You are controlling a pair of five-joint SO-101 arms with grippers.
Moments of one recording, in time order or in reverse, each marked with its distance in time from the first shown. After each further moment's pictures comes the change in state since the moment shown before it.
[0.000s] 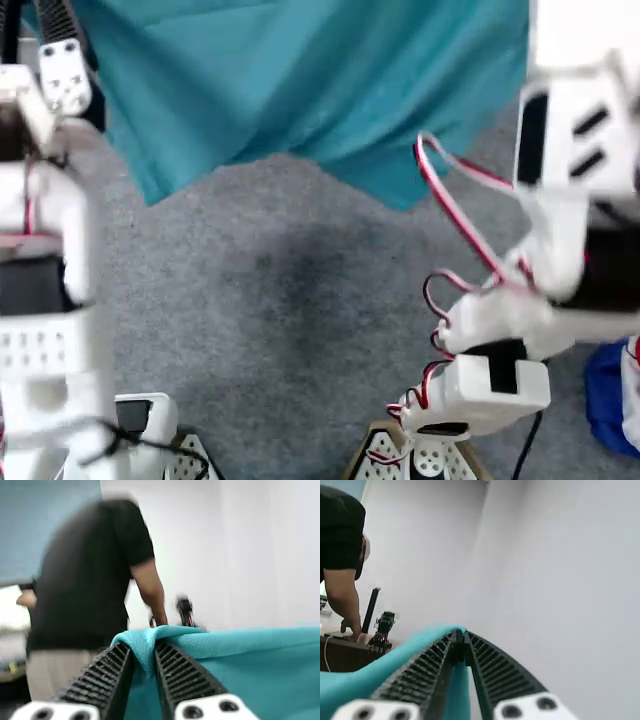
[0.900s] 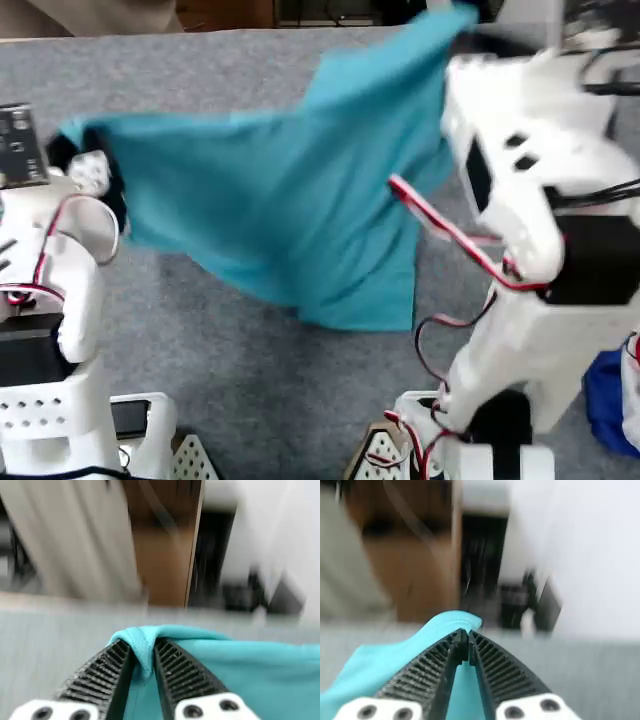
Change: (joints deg) left arm -1.4 -8.8 8.0 36.0 9.8; right arm -3.4 -16.5 41.4 15.6 -9.7
